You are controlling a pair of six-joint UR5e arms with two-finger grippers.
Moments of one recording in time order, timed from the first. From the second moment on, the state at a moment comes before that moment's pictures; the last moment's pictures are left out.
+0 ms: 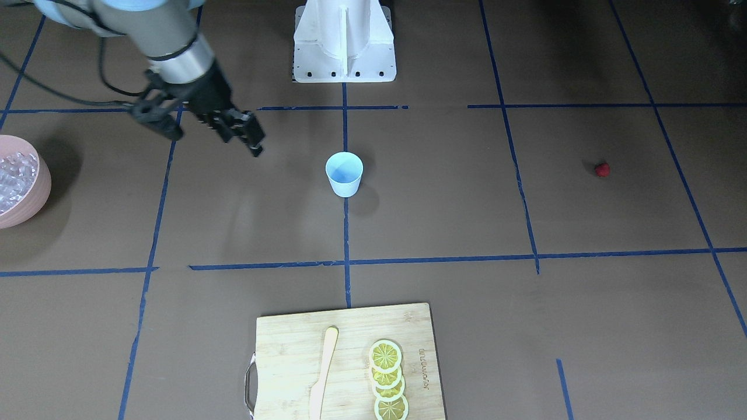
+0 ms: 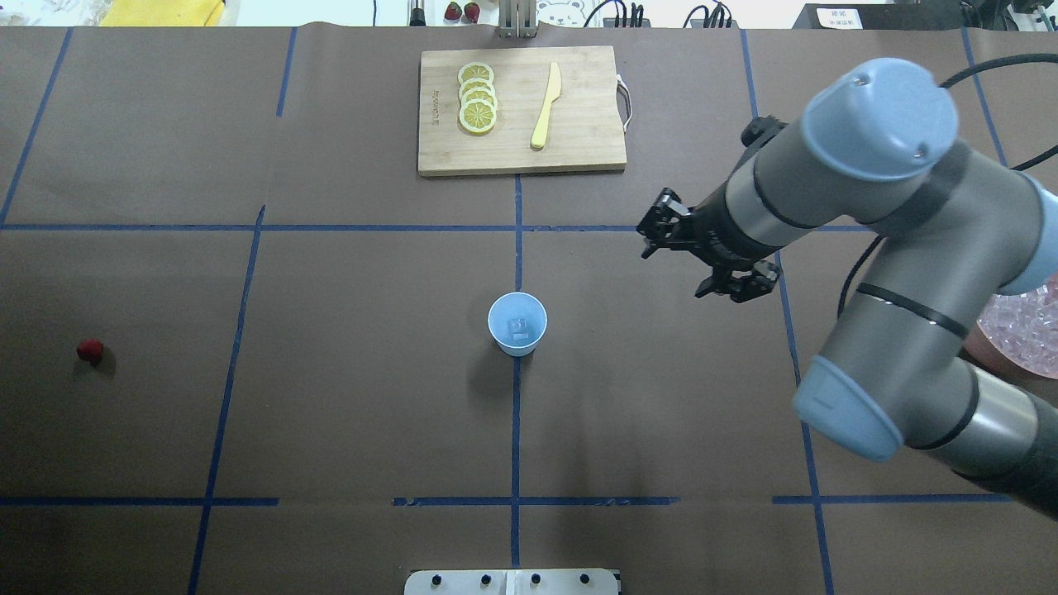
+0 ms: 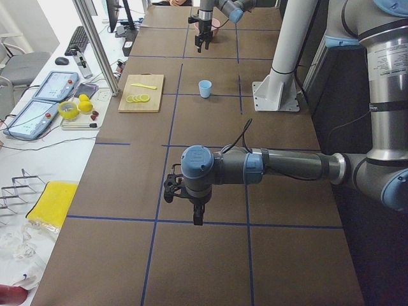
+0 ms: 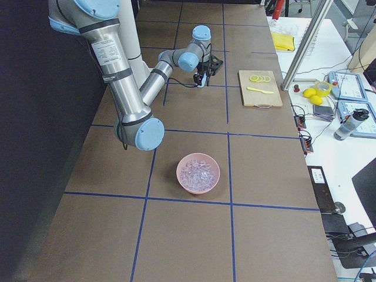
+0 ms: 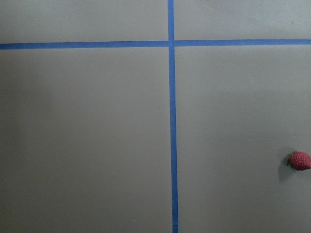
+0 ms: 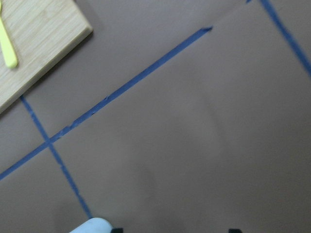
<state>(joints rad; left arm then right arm) -1.61 -1.38 -1.83 -1.47 -2.39 0.07 0.76 -1.20 2.04 -1.57 2.08 1.64</state>
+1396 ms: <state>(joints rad) -1.61 -1.38 -1.85 -1.47 -2.39 0.07 1.27 -1.67 1.88 -1.52 2.19 0.15</state>
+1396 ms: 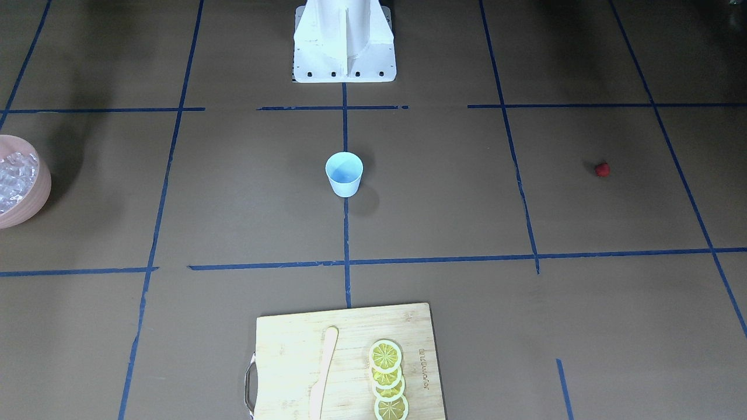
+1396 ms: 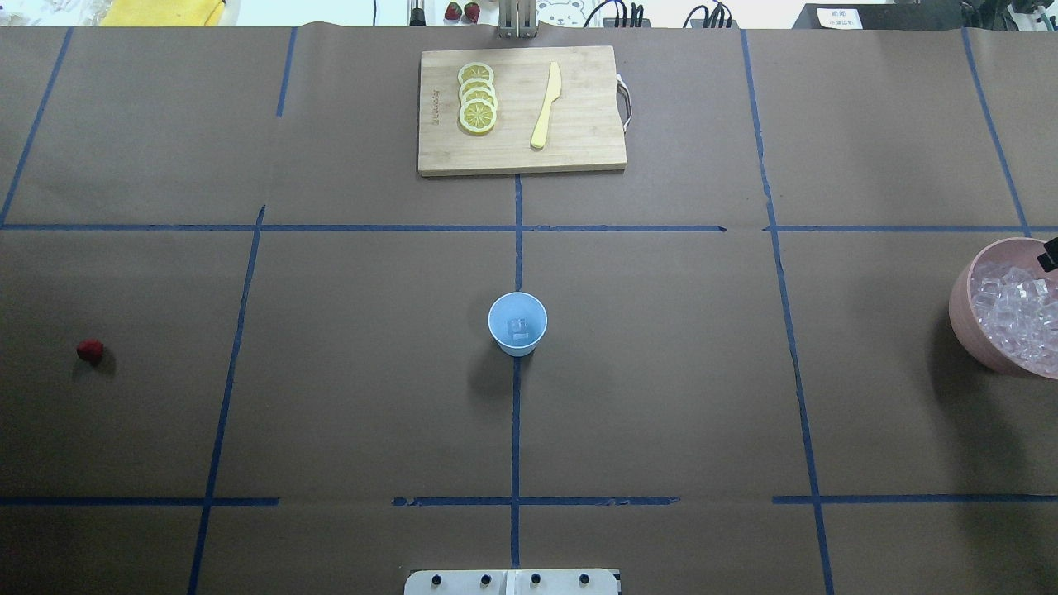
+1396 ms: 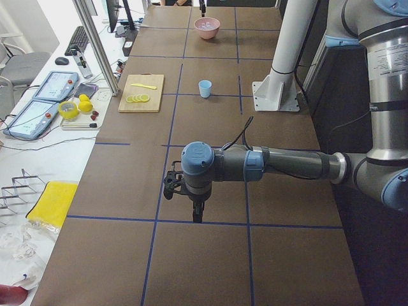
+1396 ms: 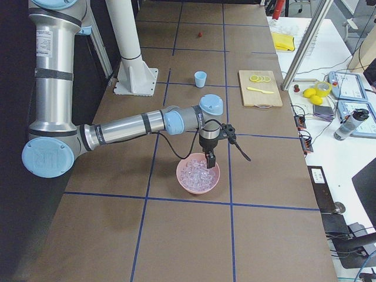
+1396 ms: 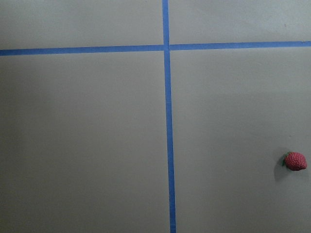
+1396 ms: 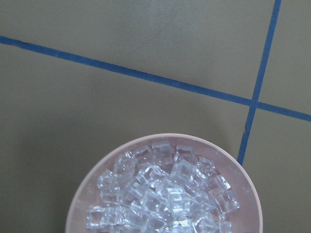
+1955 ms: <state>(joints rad) -1.61 -1.38 -1.85 -1.47 -2.39 0.07 1.25 -1.71 1.77 -1.34 2.24 0.11</state>
